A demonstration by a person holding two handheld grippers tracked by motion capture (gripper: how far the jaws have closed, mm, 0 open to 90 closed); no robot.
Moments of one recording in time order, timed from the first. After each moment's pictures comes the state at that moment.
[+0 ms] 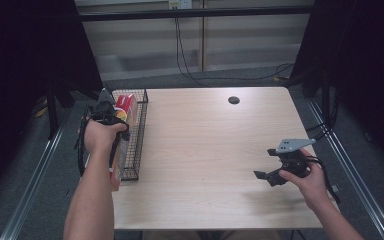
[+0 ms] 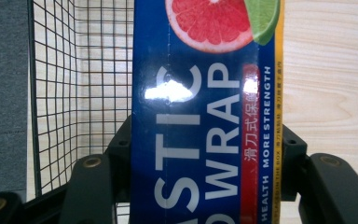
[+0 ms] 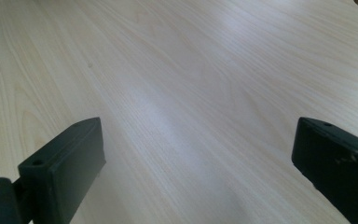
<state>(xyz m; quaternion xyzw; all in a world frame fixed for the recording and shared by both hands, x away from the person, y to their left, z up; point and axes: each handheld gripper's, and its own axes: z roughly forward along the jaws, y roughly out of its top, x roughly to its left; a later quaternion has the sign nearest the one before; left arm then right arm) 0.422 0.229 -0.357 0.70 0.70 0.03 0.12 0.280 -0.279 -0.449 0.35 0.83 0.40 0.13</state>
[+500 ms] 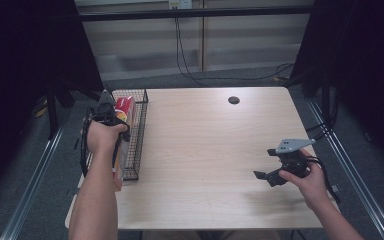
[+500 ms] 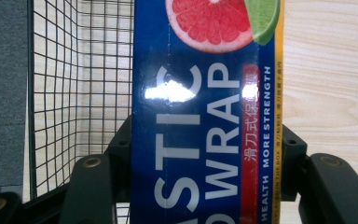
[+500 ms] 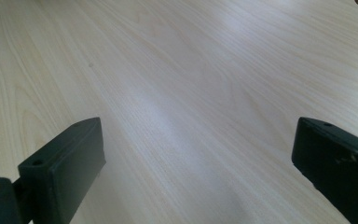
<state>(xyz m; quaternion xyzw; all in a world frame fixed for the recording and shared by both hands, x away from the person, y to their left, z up) 0.424 0.229 -0.363 0.69 0.71 0.03 0.11 0.280 -0.278 -0.449 0.35 0.84 0.41 0.13</state>
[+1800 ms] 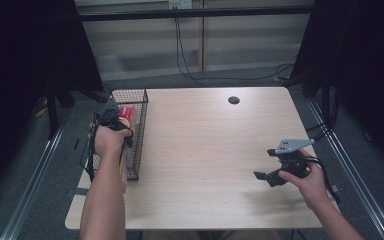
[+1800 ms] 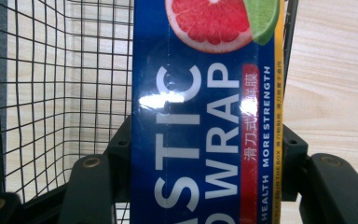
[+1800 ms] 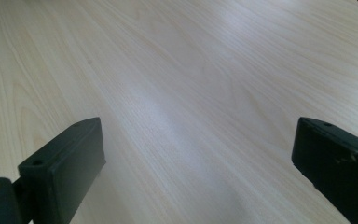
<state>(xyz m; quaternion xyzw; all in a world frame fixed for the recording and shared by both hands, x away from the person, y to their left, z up) 0.431 0.224 -0.391 0.69 0.72 0.02 0.08 0.280 -0.278 -0.450 0.35 0.84 0.40 0.13</state>
